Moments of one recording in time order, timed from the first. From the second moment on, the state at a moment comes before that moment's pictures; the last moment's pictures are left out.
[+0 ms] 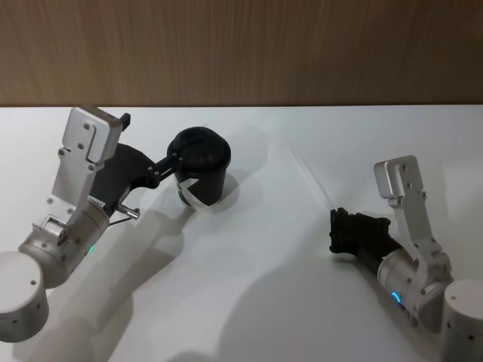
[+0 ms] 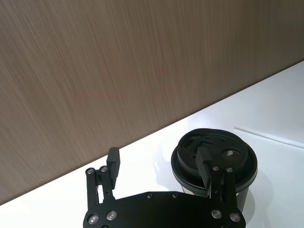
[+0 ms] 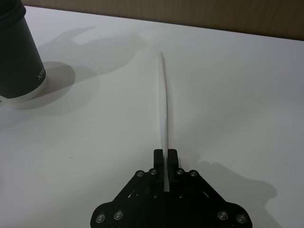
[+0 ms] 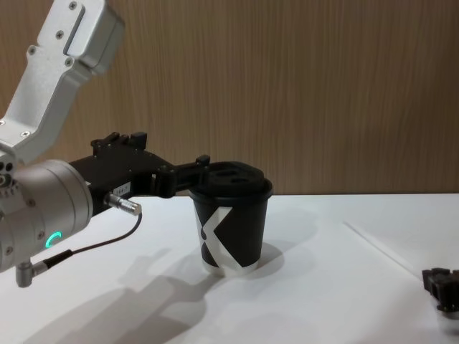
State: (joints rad) left arm -0.24 0.38 0.45 -1.63 -0.20 0.01 -0.01; right arm 0.01 0.29 -0.22 -1.71 0.20 0.44 0.07
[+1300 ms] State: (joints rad) left arm -0.24 0.38 0.45 -1.63 -0.20 0.01 -0.01; right arm 0.04 0.26 -0.20 -1.78 0.19 0.17 0.17
